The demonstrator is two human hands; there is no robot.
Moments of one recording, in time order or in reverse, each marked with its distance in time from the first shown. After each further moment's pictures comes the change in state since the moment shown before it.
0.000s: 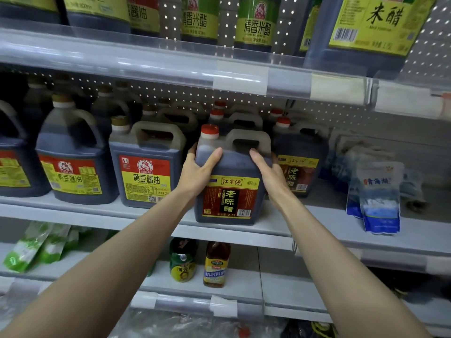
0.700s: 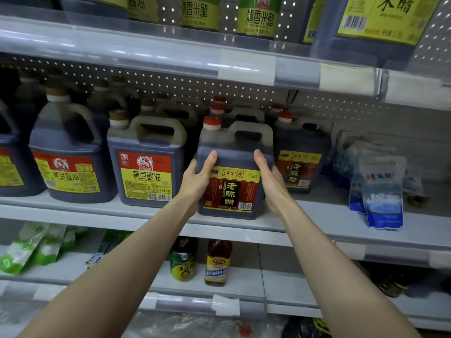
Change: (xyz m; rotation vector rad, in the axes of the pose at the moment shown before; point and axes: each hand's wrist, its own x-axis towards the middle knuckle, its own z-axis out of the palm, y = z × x) left_hand 0.004 -0.037 -0.003 -0.178 -0.052 -0.078; right_hand -0.003 0.027 0.014 0.073 0.033 0.052
